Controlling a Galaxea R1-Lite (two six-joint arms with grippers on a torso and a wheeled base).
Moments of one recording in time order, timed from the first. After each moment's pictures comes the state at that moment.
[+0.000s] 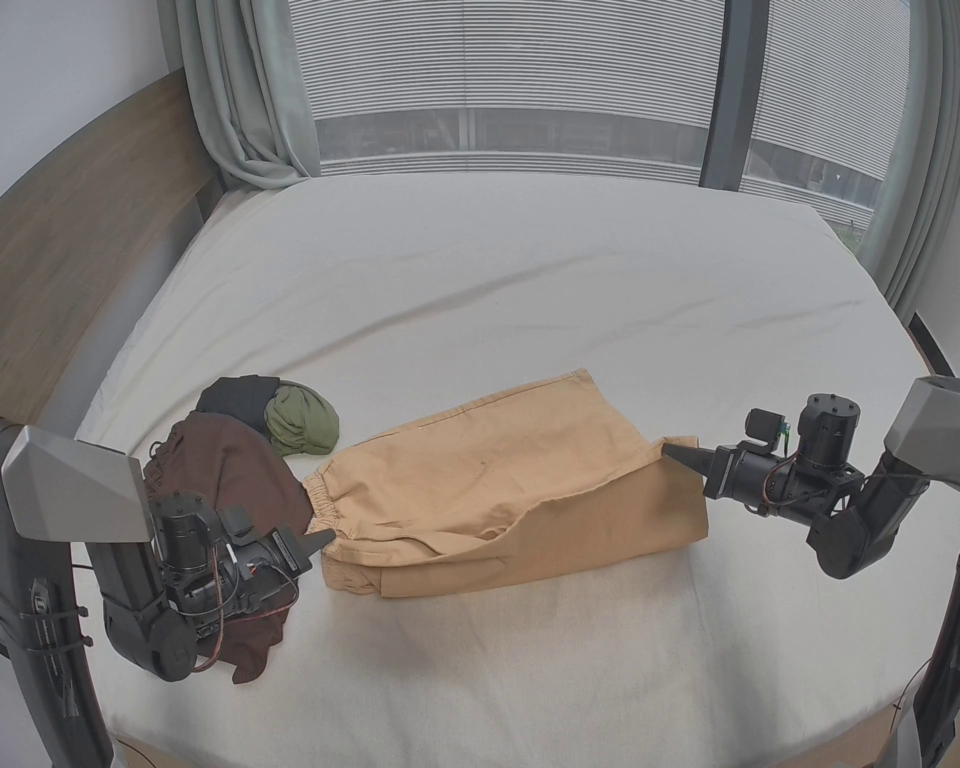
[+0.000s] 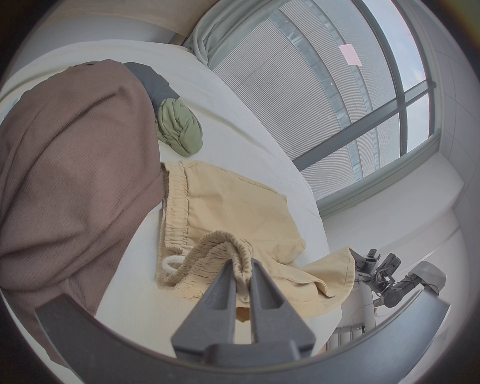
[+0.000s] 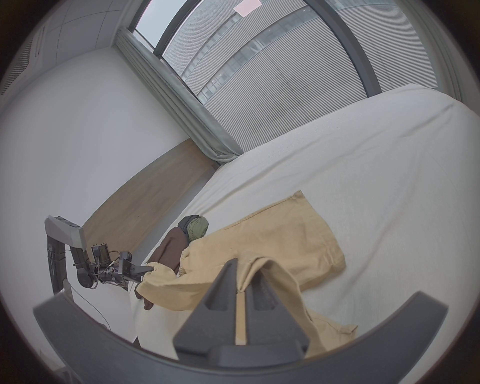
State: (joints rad) left arm -0.16 2.26 -0.34 -1.55 -0.38 -0.70; right arm 0.15 2.14 -0.67 -1.26 0.57 0.34
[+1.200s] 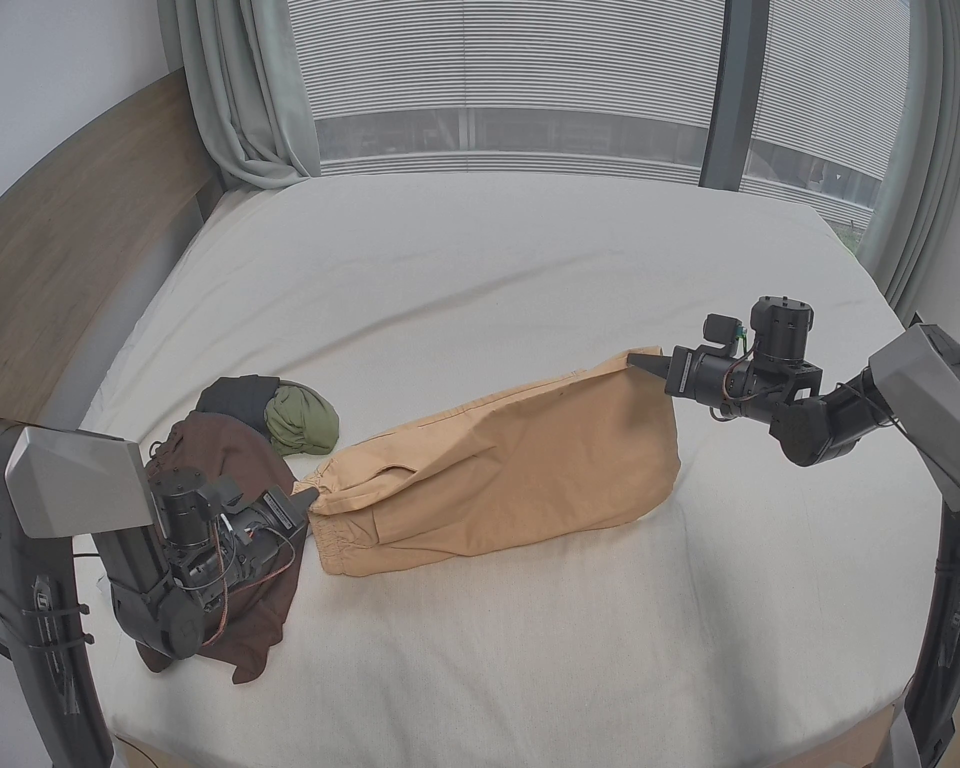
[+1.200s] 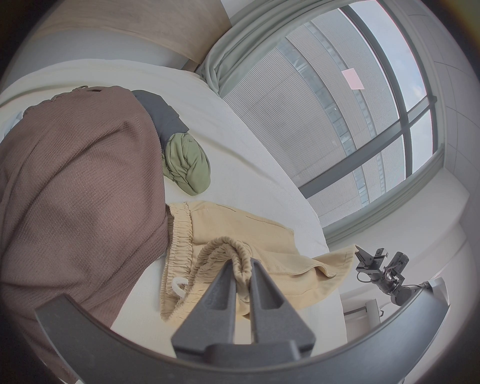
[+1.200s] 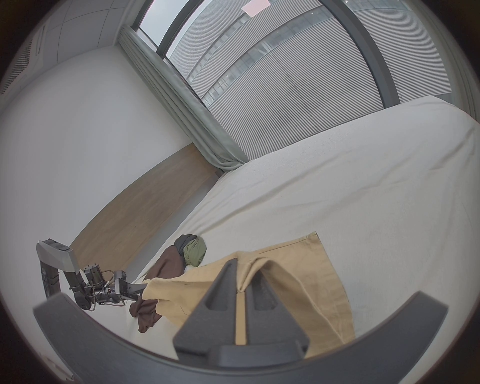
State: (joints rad) left arm -0.14 2.27 -0.47 -1.55 -0.25 -0.77; right arm 0.18 2.24 -1.31 -0.74 0.56 0.32
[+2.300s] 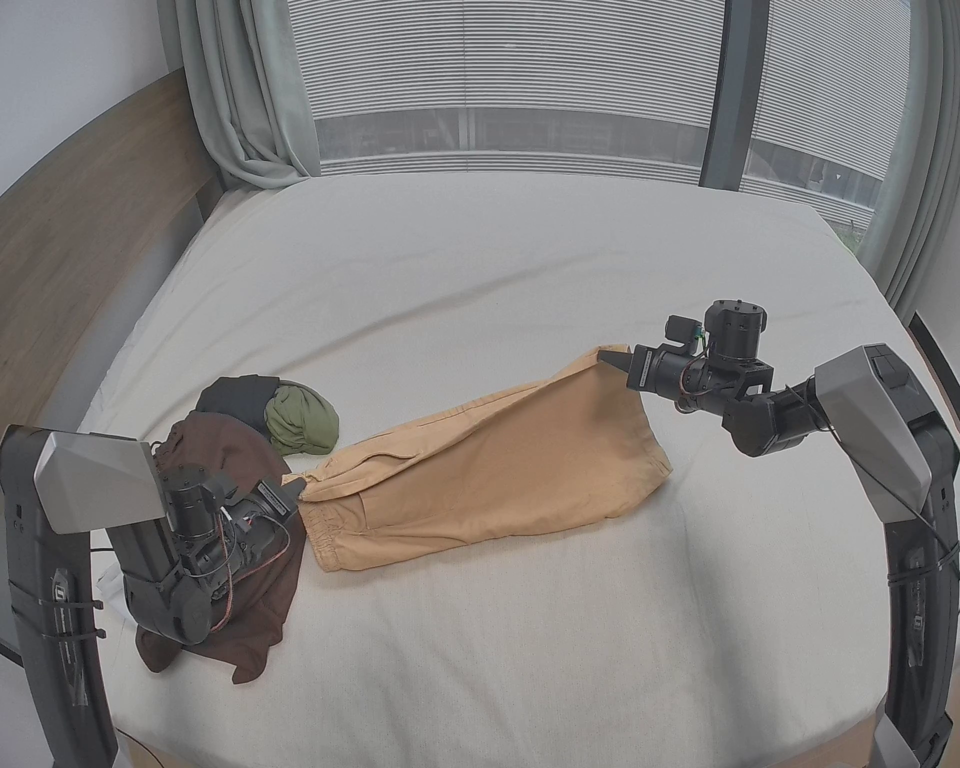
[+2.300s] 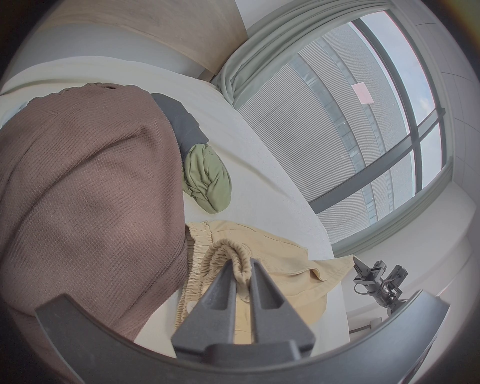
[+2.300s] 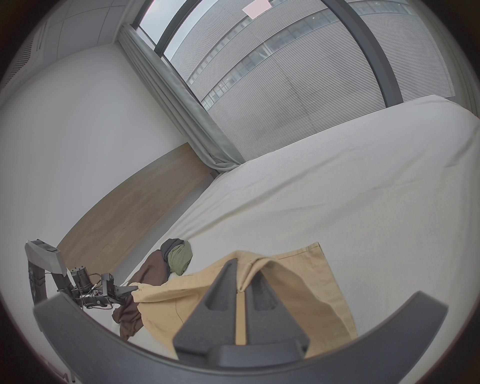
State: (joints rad) left arm -0.09 2.37 -0.58 -1.55 -0.20 -0.81; right arm 0.20 2.47 -1.66 -0.65 0.52 0.32
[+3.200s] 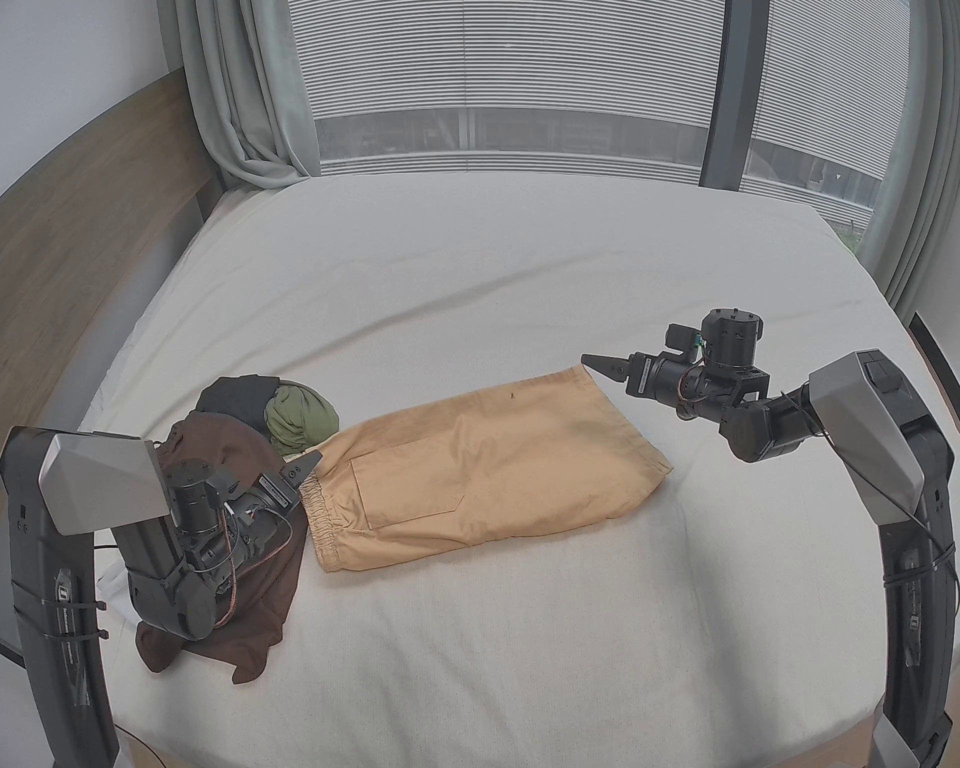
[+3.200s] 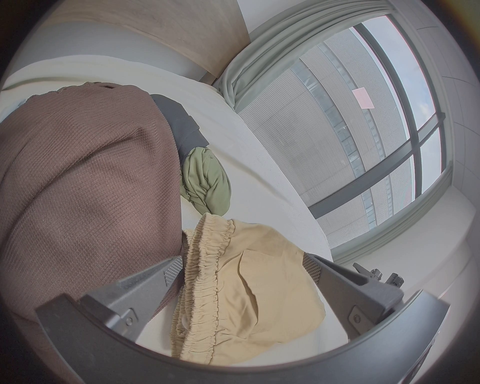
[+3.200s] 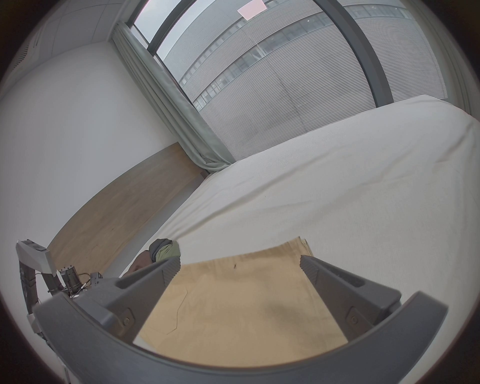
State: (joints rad) left arm -0.10 2.38 -0.62 -1.55 -0.18 -0.84; right arm 0.20 2.50 -1.67 -0.65 0.46 0.32
